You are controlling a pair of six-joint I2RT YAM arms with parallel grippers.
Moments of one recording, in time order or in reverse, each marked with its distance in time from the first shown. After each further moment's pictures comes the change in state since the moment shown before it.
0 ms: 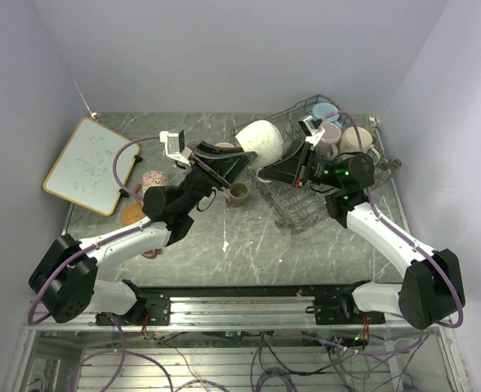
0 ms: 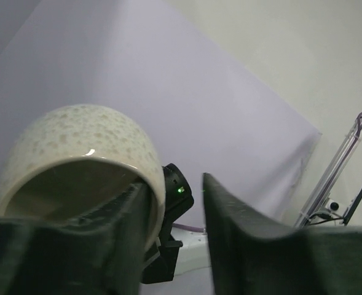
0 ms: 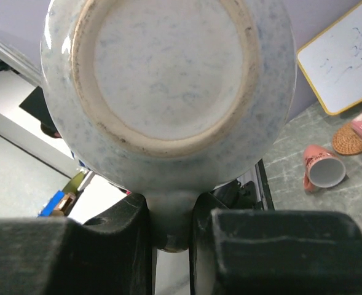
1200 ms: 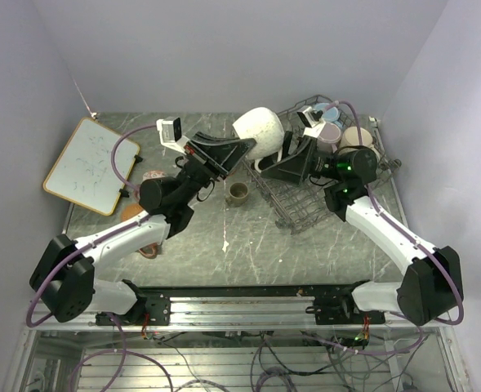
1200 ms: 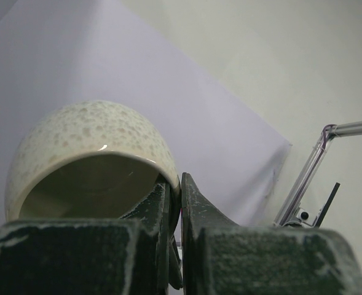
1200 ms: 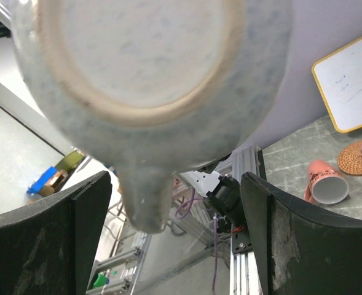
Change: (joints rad) left arm 0.024 0.005 0.105 -0.027 0.024 -0.088; right arm 0.020 0.021 0.088 0.034 -0.052 -0.010
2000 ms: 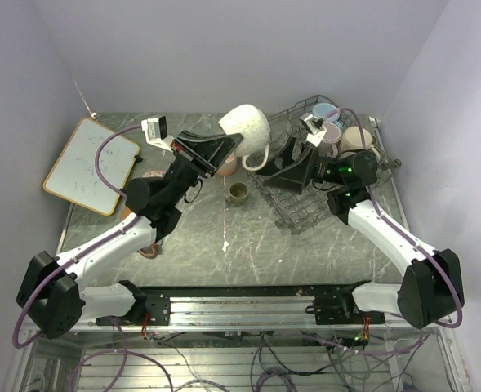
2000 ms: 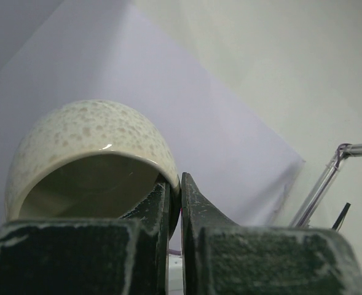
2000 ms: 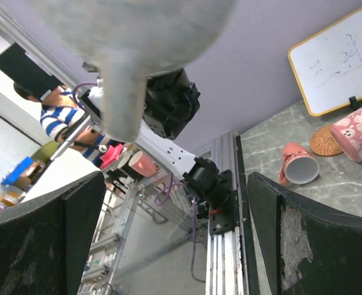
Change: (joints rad) left arm 0.063 -0.126 -0.044 -0.169 -0.032 -0.023; right arm -0.047 -0.021 -0.068 -0.044 -0.064 -0.126
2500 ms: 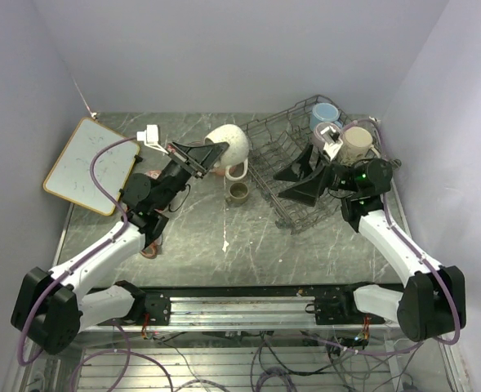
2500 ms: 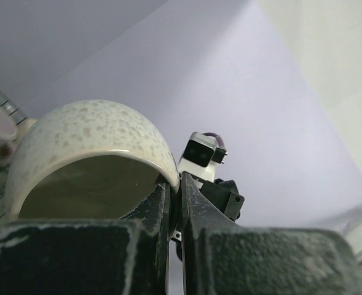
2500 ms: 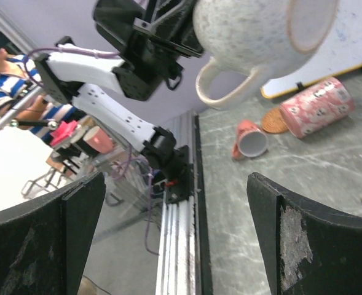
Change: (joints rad) left arm 0.145 -0.110 -0.135 -0.336 -0.003 -0.055; right arm -0.162 -0.090 -0.125 -0.051 -0.137 -0.213
